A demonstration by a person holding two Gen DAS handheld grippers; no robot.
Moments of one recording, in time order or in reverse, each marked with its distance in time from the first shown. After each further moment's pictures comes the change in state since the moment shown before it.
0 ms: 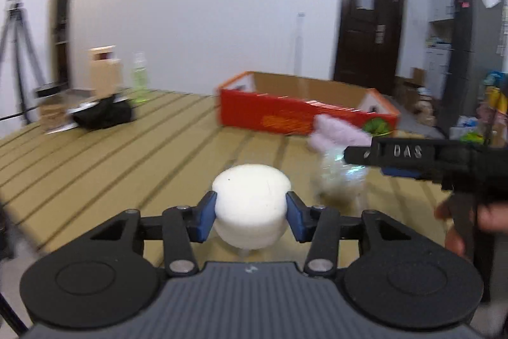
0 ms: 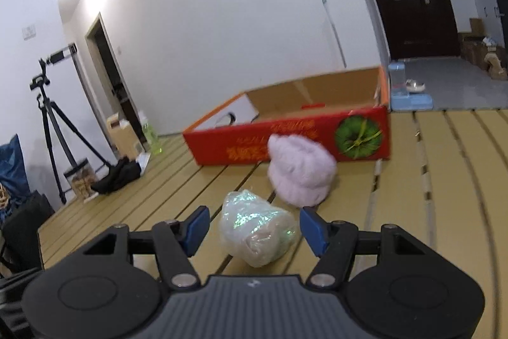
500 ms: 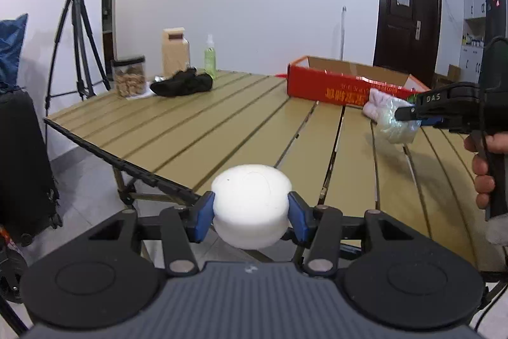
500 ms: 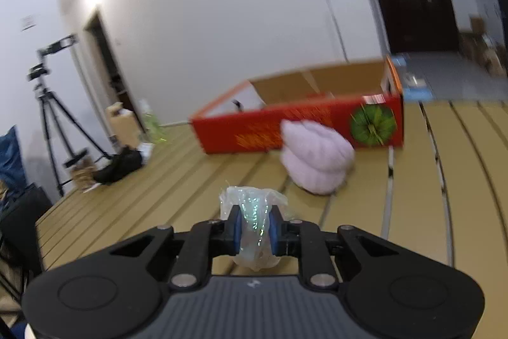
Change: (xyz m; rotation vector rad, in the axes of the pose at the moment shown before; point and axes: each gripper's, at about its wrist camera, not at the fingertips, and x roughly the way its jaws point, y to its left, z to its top) left arm -0.083 0.055 -0.050 -0.031 0.012 0.128; right arm -0.032 0.034 -0.011 -0.073 -0.034 0.034
